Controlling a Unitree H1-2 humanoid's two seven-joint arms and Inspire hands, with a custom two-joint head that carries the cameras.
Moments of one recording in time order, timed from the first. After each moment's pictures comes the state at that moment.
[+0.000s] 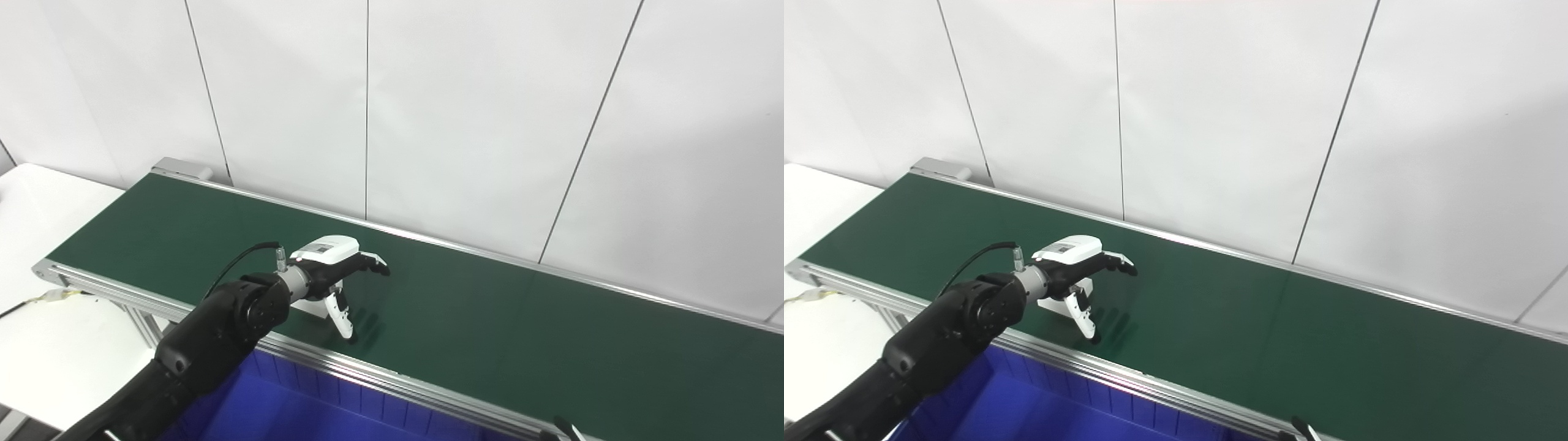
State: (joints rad) left arm -0.40 0.54 -0.26 0.13 0.67 0.08 -0.41; right arm 0.16 -0.07 0.18 0.09 -0.19 -0.29 0.05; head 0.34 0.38
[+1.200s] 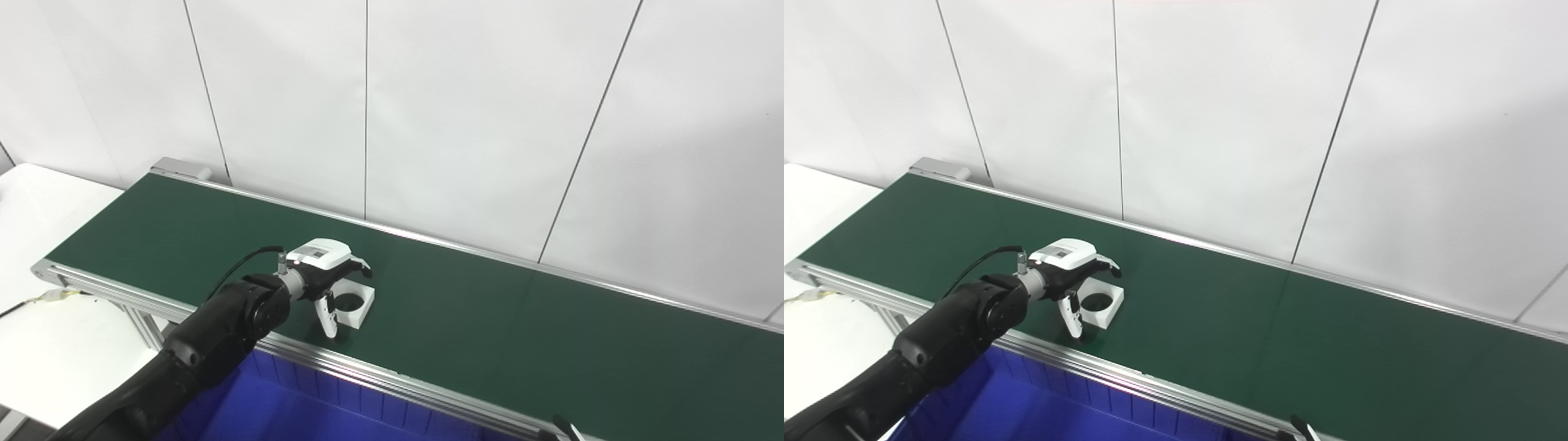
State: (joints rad) left arm -0.43 0.54 -0.32 0.30 0.81 0.05 -0.32; right arm 0.16 -0.07 0.18 0.08 -0.19 -0.29 0.04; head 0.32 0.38
